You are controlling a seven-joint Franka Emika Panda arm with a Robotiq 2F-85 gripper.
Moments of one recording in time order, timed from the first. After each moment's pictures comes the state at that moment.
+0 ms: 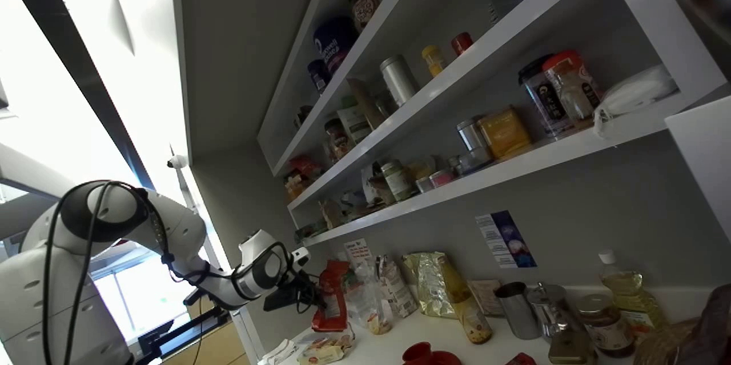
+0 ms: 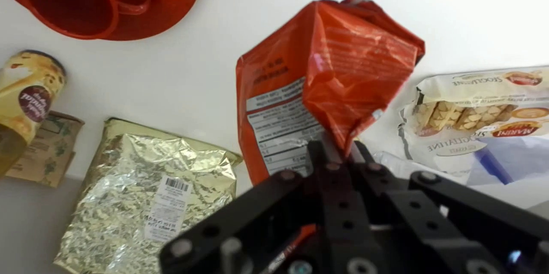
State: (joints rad) arm 0.30 -0.10 0.36 -2.50 -0.08 2.92 0.22
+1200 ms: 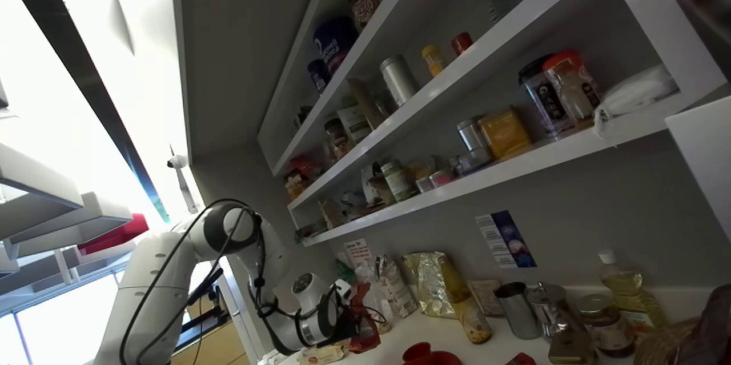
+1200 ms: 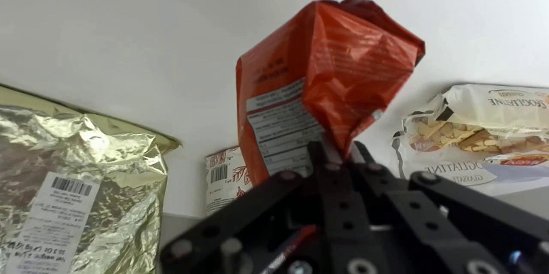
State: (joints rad) arm 0.30 0.55 0.25 -2.24 -0.34 3.47 0.05
